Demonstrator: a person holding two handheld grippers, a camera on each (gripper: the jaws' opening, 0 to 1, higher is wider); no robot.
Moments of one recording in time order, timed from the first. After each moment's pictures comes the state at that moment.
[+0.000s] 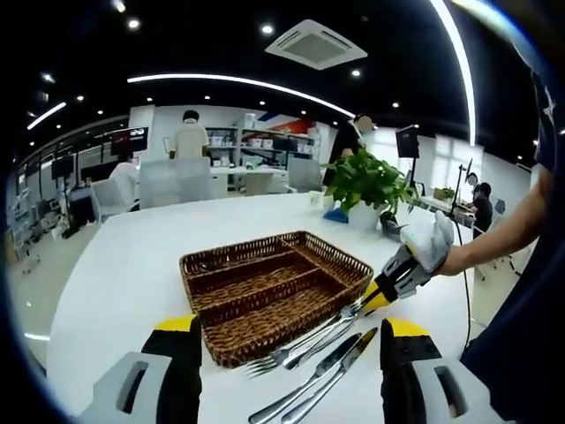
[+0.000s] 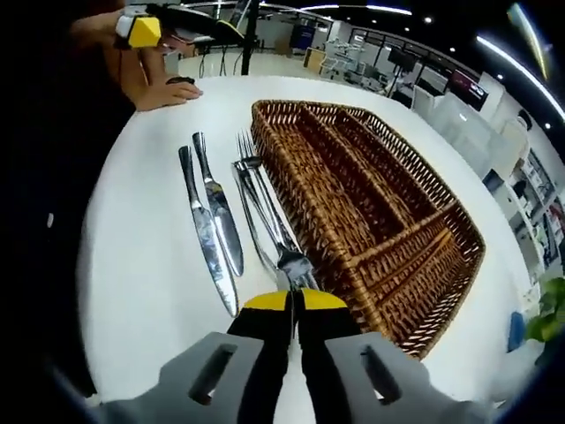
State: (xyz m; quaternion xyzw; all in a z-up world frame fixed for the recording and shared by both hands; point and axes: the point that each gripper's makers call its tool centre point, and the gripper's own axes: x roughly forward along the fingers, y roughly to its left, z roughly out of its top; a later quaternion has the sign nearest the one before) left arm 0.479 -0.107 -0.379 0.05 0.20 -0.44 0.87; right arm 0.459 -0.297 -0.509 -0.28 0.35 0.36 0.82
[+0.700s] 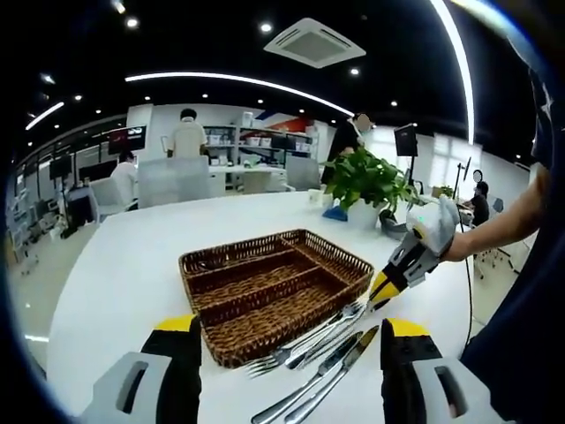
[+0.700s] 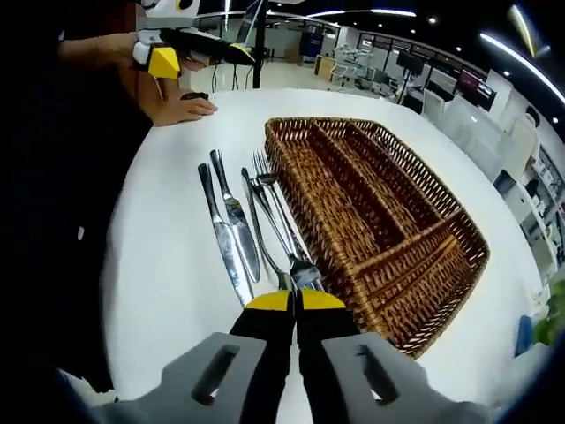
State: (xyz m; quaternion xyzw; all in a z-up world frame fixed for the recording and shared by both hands) left arm 0.485 -0.106 -0.381 0.05 0.20 -0.45 0.87; right arm 0.452 -0.293 -0.479 -0.25 0.33 0.40 0.82
